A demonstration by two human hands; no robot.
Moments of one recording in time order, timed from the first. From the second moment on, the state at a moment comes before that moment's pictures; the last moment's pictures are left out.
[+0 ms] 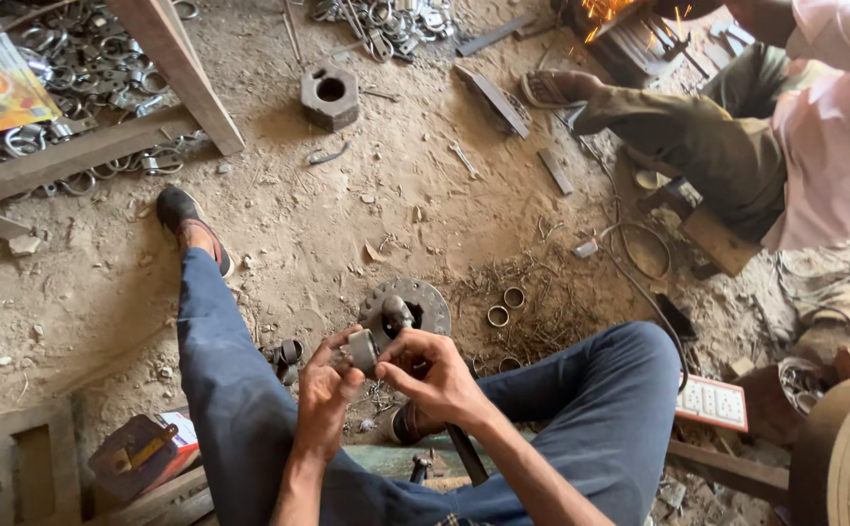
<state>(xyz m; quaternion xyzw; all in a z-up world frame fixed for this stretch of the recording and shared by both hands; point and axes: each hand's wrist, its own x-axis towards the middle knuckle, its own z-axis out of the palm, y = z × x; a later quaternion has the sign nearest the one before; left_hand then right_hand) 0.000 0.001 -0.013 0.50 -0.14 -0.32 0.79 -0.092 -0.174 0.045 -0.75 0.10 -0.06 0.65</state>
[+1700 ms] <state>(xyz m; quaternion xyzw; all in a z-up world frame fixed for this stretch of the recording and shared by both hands) 0.002 -0.003 -0.003 0.45 -0.08 -0.38 0.81 -0.084 -0.174 0.078 -0.88 0.03 -0.07 0.47</state>
